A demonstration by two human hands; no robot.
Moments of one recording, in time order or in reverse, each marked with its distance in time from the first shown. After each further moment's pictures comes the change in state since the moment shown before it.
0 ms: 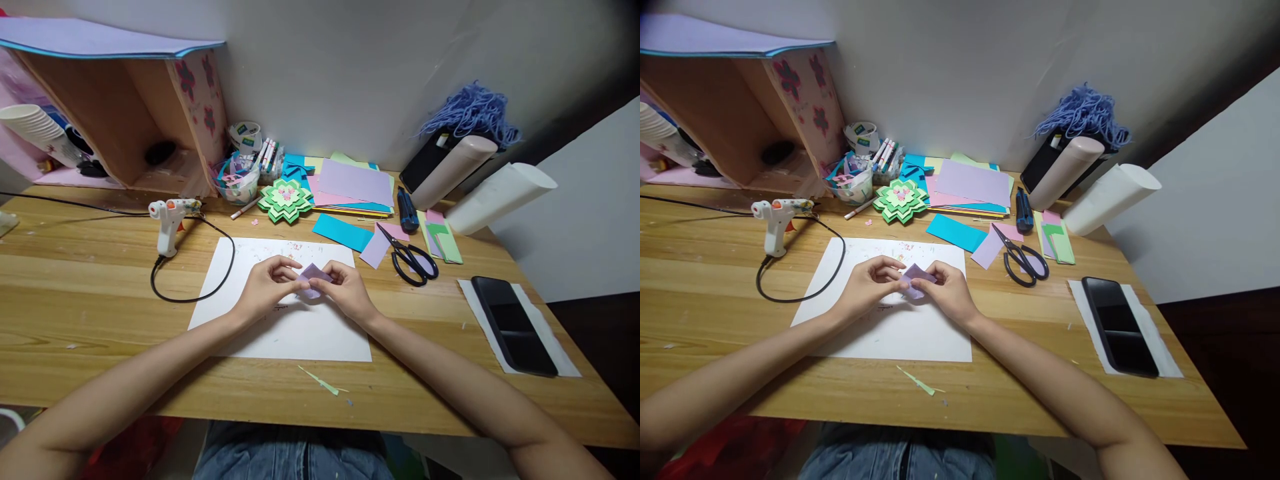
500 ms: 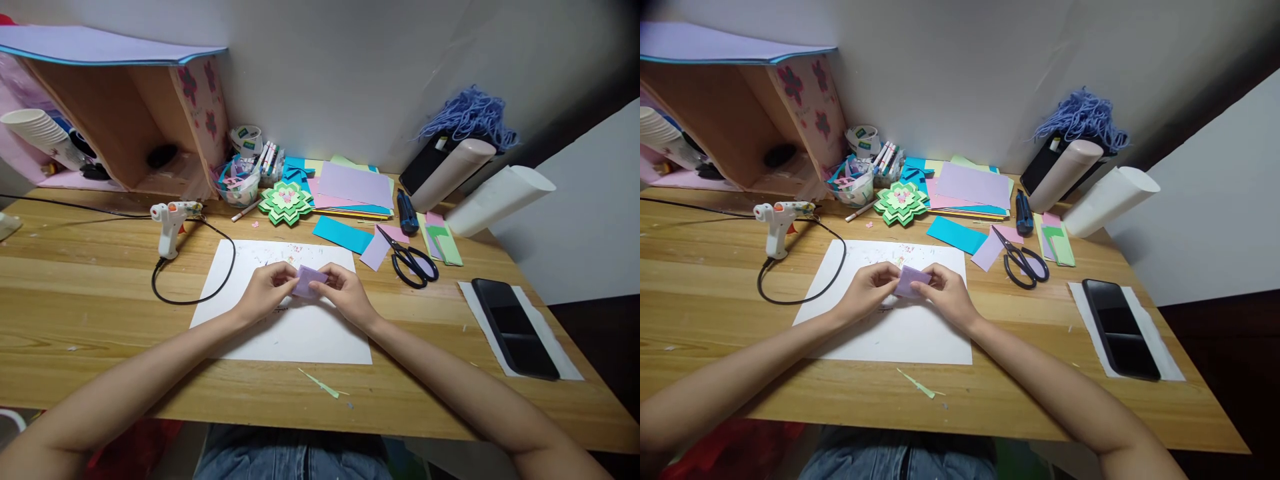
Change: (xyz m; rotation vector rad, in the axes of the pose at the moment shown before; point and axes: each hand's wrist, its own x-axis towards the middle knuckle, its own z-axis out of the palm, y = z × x) left_hand 0.003 -0.009 -0.005 0.119 -0.130 0.119; right_hand -0.002 0.004 -0.001 0.086 -0.082 -0.004
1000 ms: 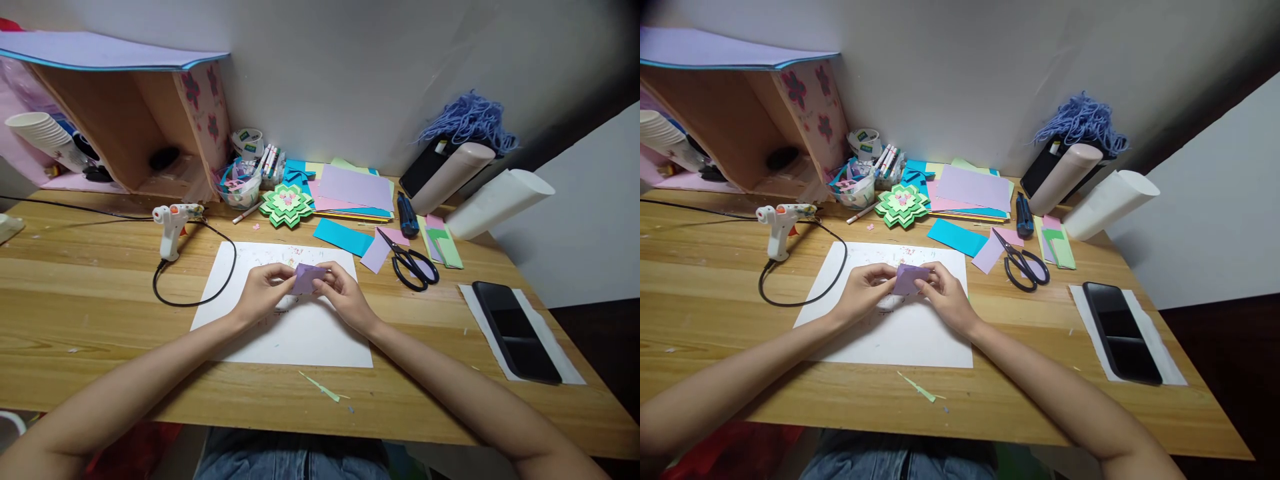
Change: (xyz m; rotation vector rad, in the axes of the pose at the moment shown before) left_hand 0.000 0.007 -0.002 0.034 0.140 0.007; right_hand -0.002 -0.003 0.003 0.084 -0.072 -0.013
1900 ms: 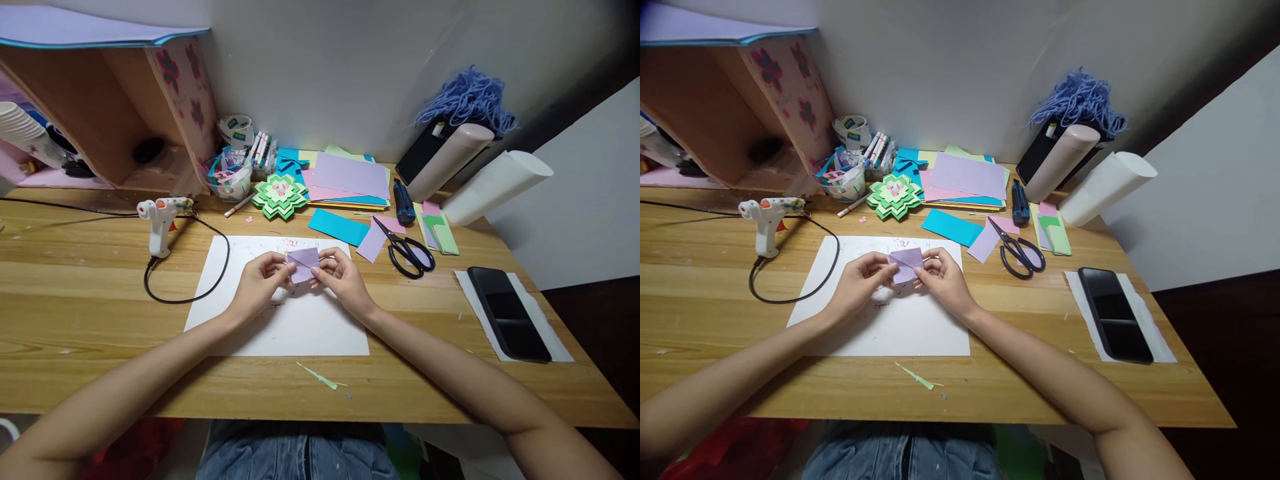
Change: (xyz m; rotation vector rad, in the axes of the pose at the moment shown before) left_hand -0.001 0.003 0.006 -0.133 0.022 -0.118; right_hand 0.006 -0.002 -0.003 0.135 0.115 0.039
